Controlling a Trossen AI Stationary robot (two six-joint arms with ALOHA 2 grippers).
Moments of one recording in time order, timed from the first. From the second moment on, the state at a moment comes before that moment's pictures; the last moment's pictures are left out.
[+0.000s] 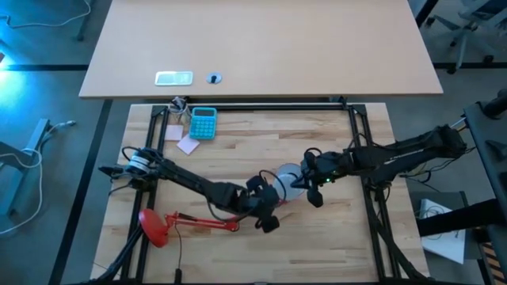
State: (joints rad) left arm -0.31 1.98 1.49 -0.33 -0.44 -0.53; right arm 0.18 1.08 0.76 -0.28 0.00 0.33
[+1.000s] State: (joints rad) left arm -0.25 1.97 1.49 -0.26 -0.44 -0.49; right arm 0.14 1.03 0.76 -0.41 0.17 0.37
